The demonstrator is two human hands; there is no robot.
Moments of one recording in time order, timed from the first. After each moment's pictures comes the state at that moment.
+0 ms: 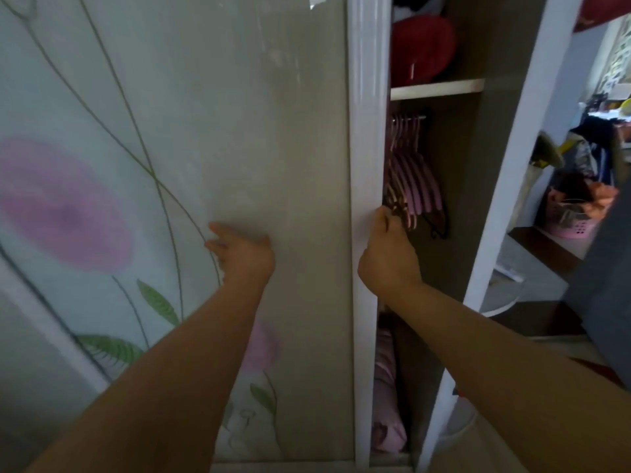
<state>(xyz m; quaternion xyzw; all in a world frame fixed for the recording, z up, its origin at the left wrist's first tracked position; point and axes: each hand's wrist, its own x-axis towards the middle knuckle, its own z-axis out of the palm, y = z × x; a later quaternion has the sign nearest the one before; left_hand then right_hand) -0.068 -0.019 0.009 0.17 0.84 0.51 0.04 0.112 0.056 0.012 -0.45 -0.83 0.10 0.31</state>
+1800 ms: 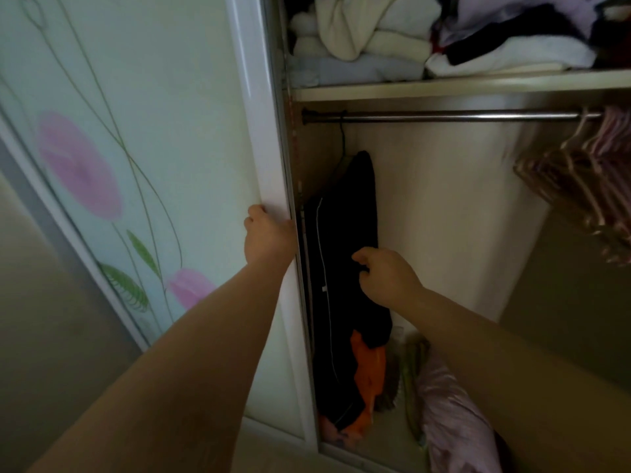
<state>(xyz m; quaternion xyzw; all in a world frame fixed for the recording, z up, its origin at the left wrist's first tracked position) -0.247 -0.157 0.024 0.14 0.87 0.47 -0.06 -0.111 -0.030 -0.023 -0.20 -0.94 0.25 0.15</state>
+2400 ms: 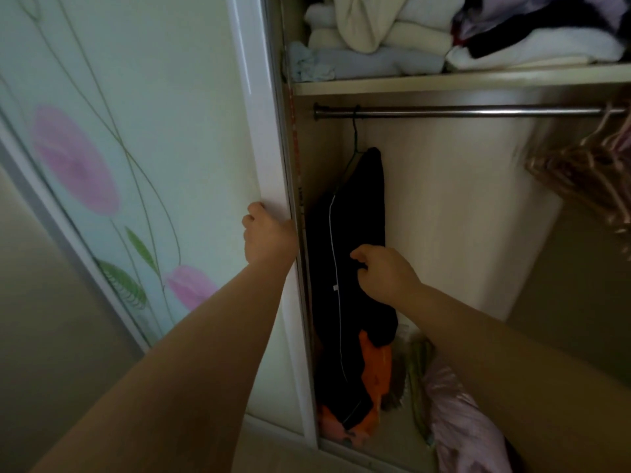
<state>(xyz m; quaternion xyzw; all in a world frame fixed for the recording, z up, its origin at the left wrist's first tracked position) -0.270 -0.171 0.017 0.12 0.88 0.46 -0.08 -0.142 -0.046 -0.027 -0.20 -0.94 0.23 0.15</state>
